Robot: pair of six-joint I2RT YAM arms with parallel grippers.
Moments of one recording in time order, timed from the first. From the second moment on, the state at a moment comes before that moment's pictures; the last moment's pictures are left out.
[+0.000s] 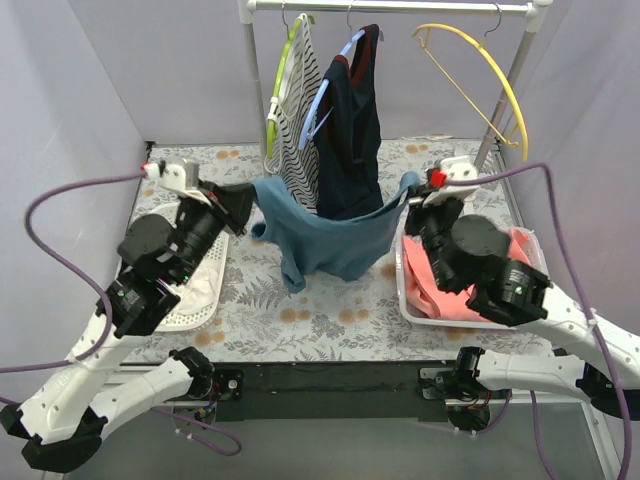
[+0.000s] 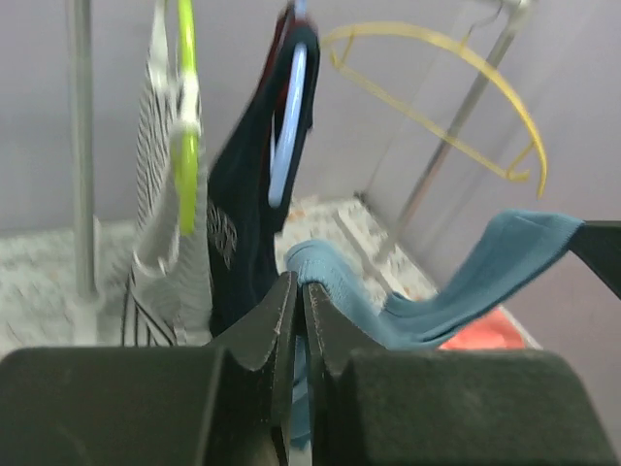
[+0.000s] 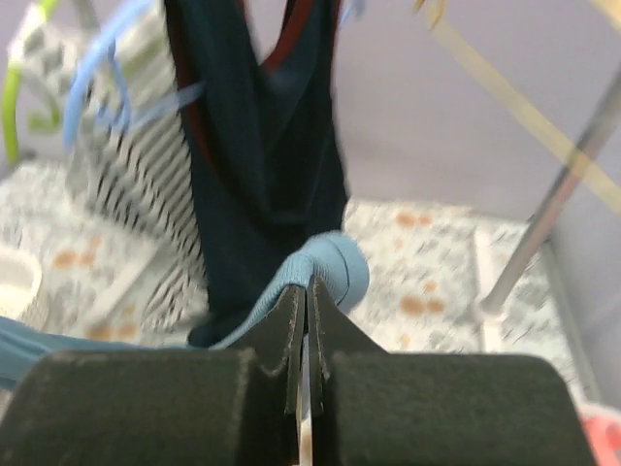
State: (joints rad) left arm -0.72 0.84 1.27 -0.21 -0.24 -0.26; right arm 1.18 0.96 1.34 -0.23 1.00 -0.15
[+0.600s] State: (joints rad) left arm -0.72 0.68 0.42 -0.08 -0.06 -0.81; right arm 1.05 1.03 0.71 -0.39 0.55 0.49
